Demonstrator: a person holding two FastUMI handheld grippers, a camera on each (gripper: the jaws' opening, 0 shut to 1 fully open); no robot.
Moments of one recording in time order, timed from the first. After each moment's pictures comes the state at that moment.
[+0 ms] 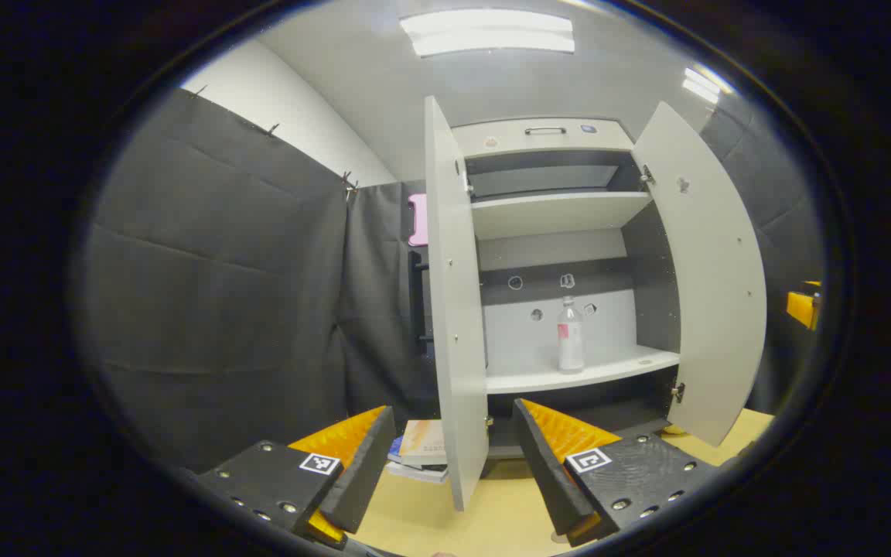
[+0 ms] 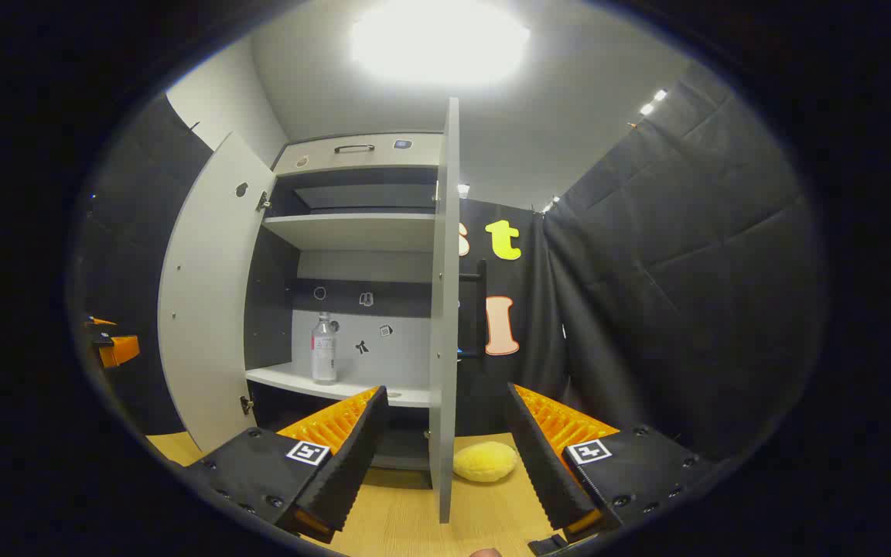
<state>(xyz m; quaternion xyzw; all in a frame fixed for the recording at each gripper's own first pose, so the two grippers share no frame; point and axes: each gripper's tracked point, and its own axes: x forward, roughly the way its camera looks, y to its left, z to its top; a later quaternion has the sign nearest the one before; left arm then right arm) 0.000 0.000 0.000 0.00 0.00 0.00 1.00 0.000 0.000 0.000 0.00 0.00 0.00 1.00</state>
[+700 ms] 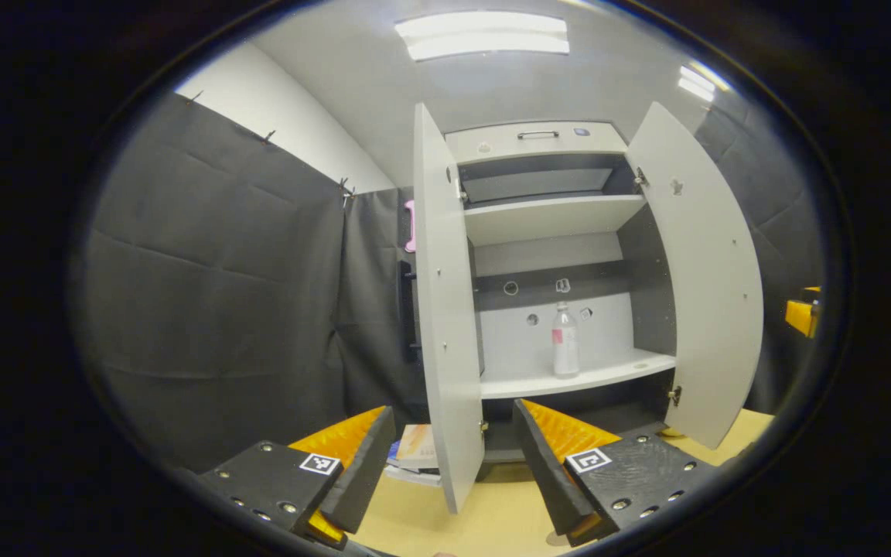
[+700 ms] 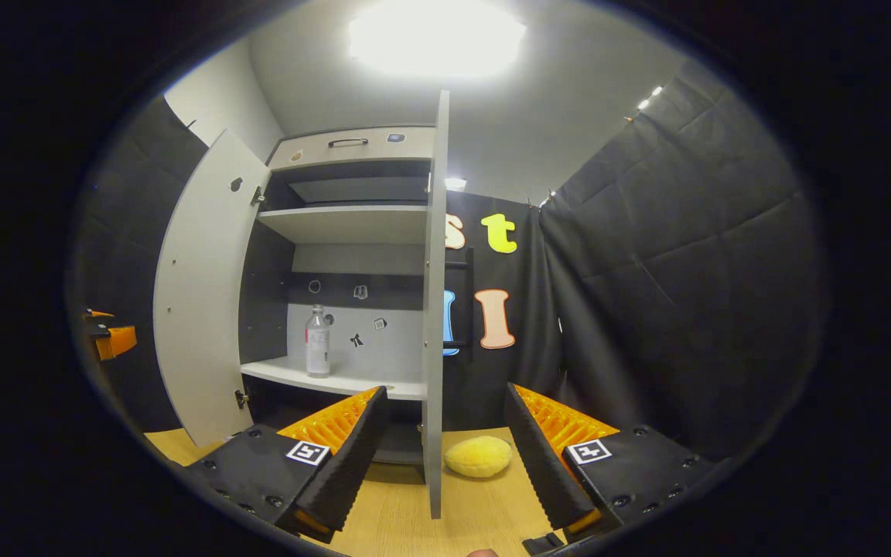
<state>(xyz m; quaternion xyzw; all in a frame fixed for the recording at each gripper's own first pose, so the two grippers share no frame) -0.004 -0.013 0.008 0.00 -0.01 0.00 1.00 0.000 -0.013 -0.011 0.00 0.01 0.00 1.00</state>
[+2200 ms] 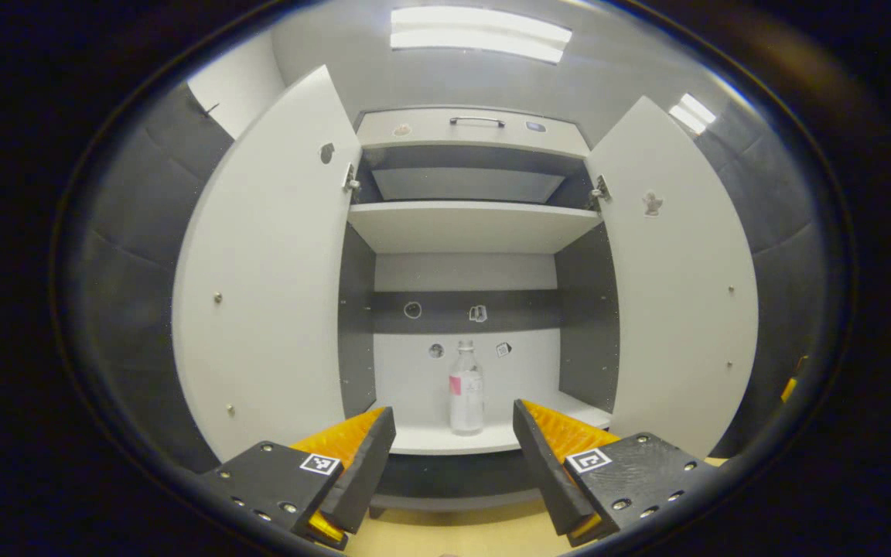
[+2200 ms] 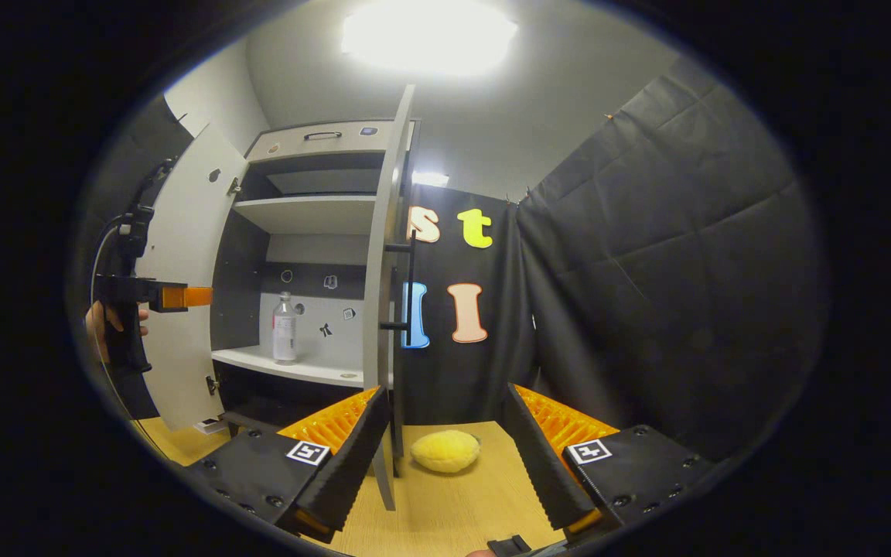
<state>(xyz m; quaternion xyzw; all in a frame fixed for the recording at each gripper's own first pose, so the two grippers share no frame) 0.152 -0.173 0.054 -0.06 -0.02 -0.15 0.99 -0.003 -0.070 -0.034 -0.01 0.02 -0.04 1.00</state>
